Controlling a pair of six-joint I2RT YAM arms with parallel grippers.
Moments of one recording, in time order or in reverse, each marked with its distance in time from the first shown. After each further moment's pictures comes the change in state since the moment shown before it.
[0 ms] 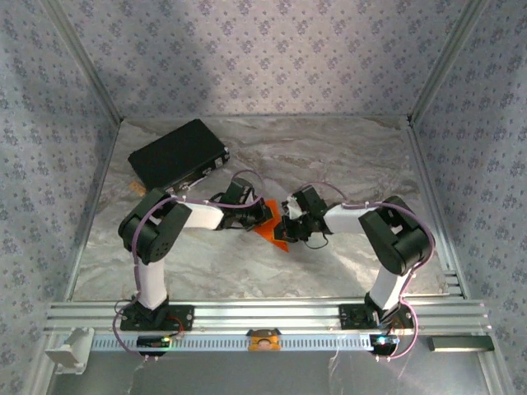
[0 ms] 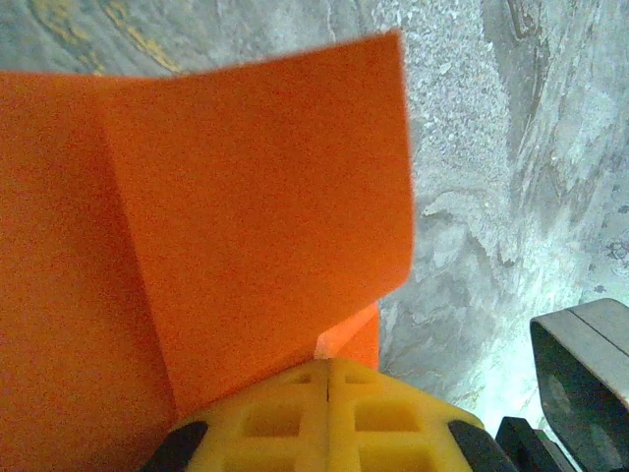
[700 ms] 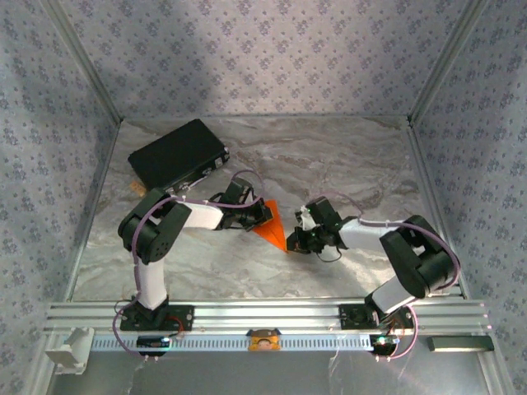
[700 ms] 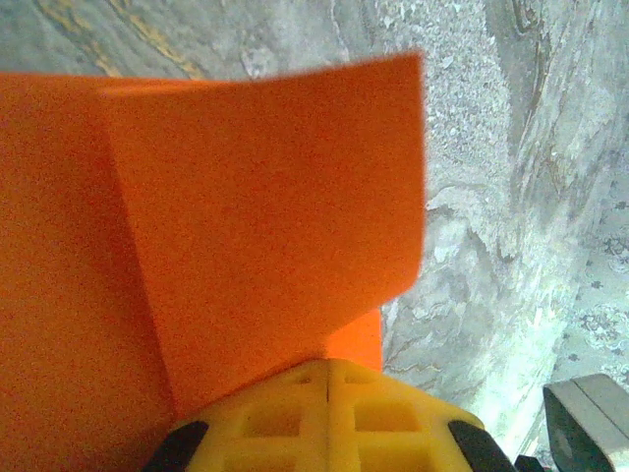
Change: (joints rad) left arm 0.006 0.000 -0.002 -0.001 0.014 0.000; right arm -0.019 -0.216 -0.200 -0.035 0.056 0.026
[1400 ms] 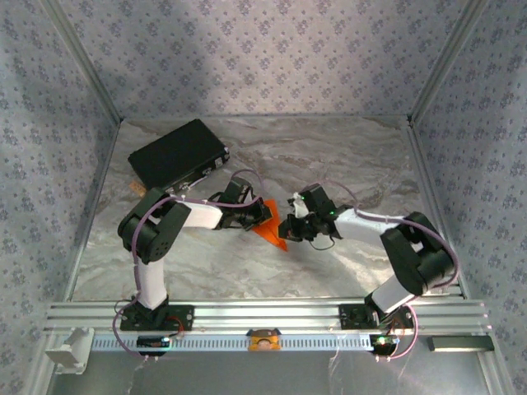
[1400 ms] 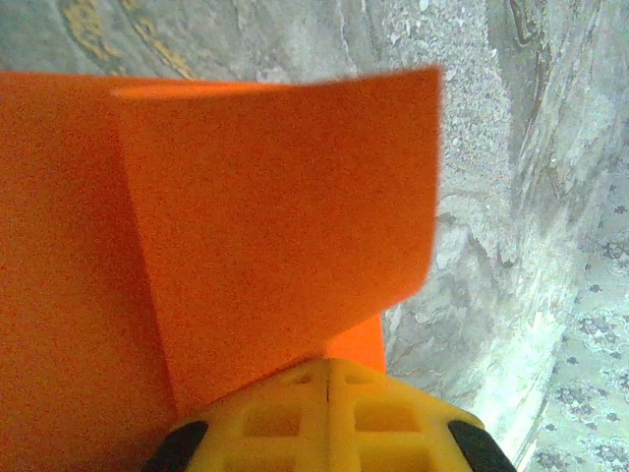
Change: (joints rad) left arm 0.006 0.000 0.000 0.000 0.003 0.000; right arm 0.024 0.064 0.175 -0.033 -0.031 0.016
